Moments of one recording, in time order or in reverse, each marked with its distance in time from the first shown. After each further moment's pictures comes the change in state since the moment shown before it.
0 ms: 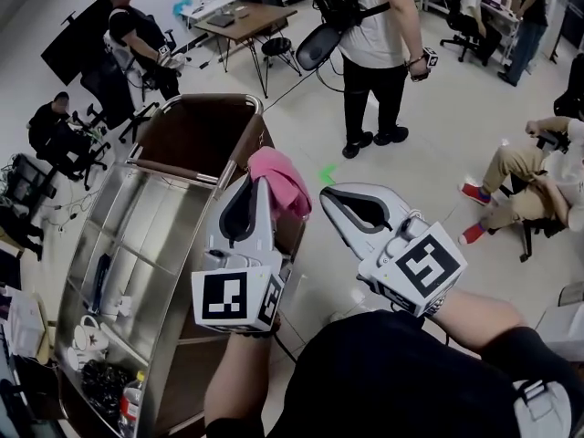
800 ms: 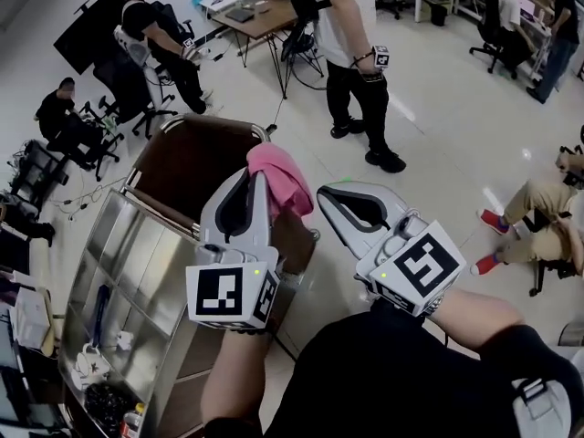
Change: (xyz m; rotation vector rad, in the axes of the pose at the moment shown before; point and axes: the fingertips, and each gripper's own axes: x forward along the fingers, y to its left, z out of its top) left arm 0.167 0.046 -0.053 0.068 0.064 0.059; right arm 0.093 -0.157 -0.026 0.028 -0.070 0.104
